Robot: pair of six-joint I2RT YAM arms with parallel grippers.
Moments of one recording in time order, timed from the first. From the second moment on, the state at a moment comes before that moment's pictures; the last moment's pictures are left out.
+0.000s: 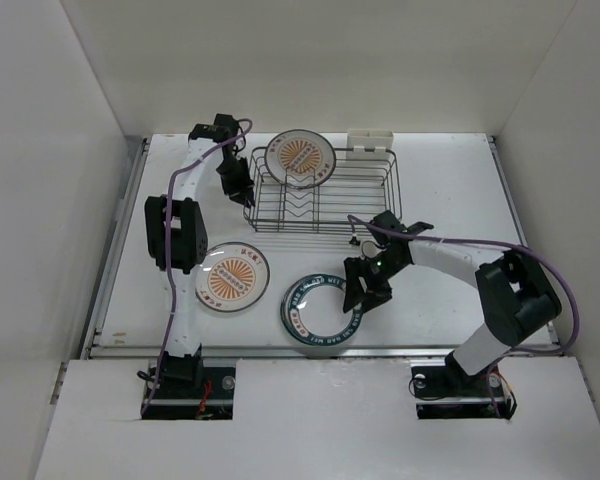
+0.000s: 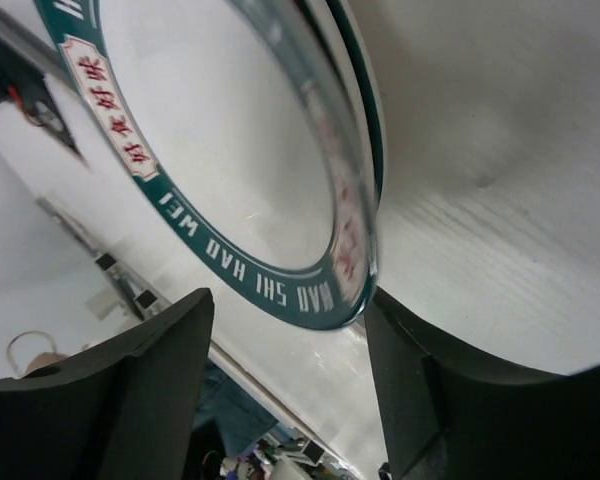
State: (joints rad) left arm -0.16 2.25 2.12 -1.21 0.24 -0.39; right arm 0.51 1.60 0.92 -0.70 -0.69 0.34
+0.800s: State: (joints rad) left arm -0.24 2.21 2.27 -1.01 0.05 0.03; right arm 0.60 1.66 1.12 -0.85 -0.38 0.39
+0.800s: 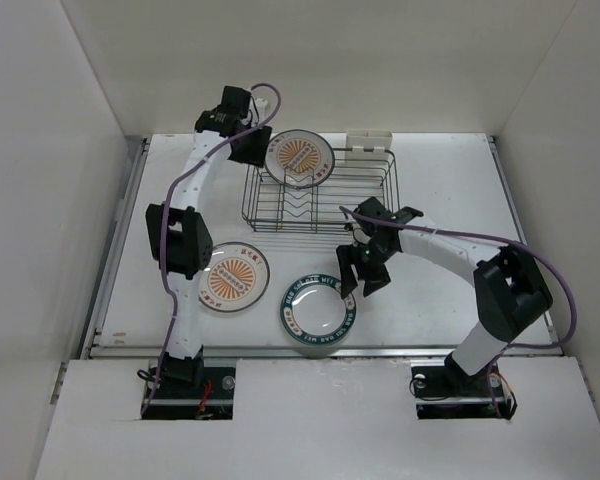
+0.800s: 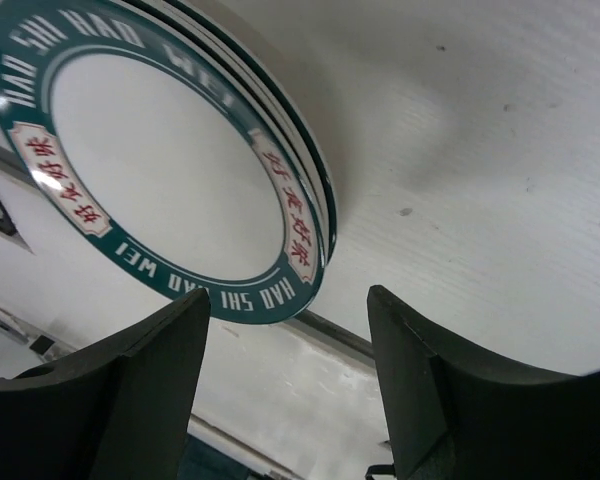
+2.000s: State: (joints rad) left arm -0.28 2.35 2.32 -0.63 0.24 0.33; right arm 0.60 1.63 1.13 -0.83 -0.36 0.38
